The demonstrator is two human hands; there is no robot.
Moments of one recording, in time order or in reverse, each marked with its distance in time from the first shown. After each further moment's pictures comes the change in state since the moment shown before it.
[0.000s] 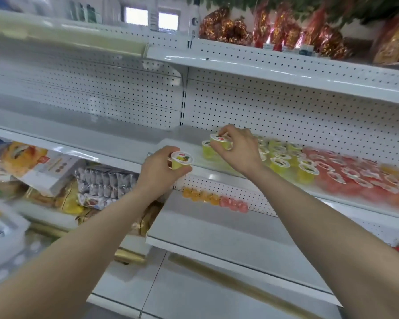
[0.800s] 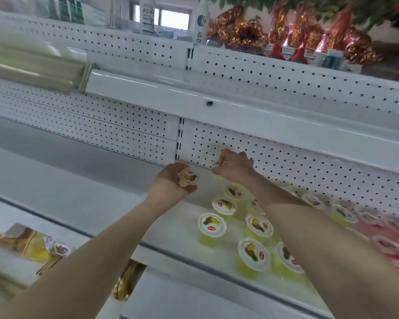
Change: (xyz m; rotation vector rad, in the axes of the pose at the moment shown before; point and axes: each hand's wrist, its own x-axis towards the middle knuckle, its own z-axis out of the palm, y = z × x) left_hand 0.244 -0.066 0.110 0.017 -0.091 -0.154; right_hand 0.227 0.119 0.133 -0.144 -0.477 0.259
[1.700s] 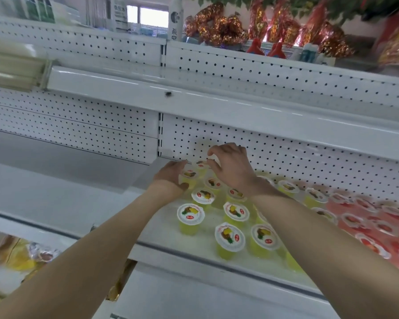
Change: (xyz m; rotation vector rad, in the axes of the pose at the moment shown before) left_hand 0.004 0.033 0.026 0.413 -0.233 0.113; right_hand -0.051 0.039 -0.013 -0.221 0.328 -0.355
